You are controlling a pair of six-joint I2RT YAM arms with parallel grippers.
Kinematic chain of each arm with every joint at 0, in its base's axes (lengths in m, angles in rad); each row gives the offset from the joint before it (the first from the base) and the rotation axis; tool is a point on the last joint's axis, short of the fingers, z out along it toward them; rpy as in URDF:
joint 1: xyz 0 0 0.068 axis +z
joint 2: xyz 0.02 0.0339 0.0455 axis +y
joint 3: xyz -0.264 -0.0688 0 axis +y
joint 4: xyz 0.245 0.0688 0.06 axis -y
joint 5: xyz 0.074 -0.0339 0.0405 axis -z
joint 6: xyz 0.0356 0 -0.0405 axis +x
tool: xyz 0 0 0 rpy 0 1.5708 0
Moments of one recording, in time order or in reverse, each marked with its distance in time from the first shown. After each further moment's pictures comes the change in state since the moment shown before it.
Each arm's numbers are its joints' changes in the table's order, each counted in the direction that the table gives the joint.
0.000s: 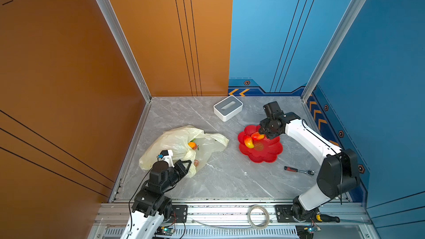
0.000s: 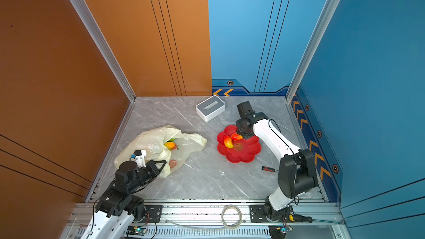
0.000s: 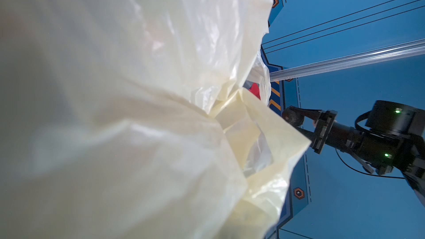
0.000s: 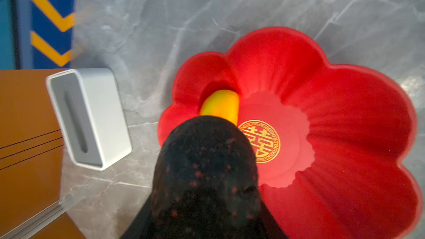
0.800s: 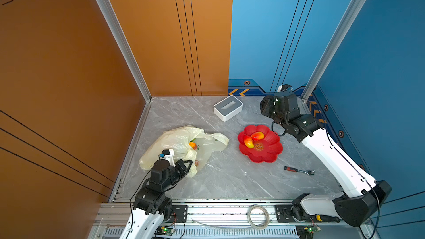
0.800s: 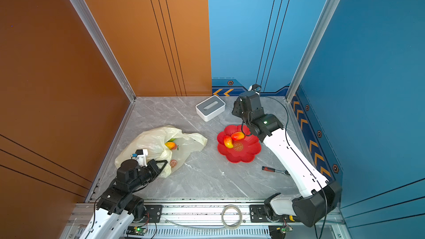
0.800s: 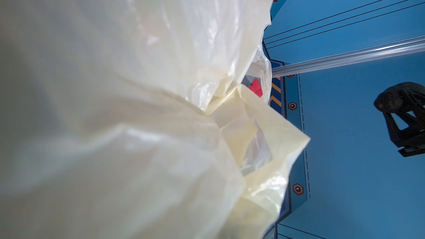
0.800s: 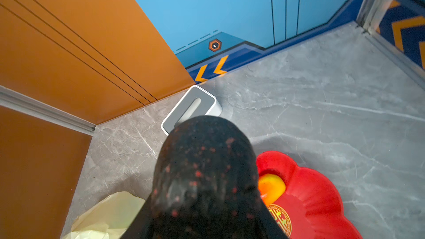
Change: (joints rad) left arm 0.000 0.049 0.000 0.028 0.023 0.000; right arm 0.146 -0.246 -0.127 0.205 0.188 -0.769
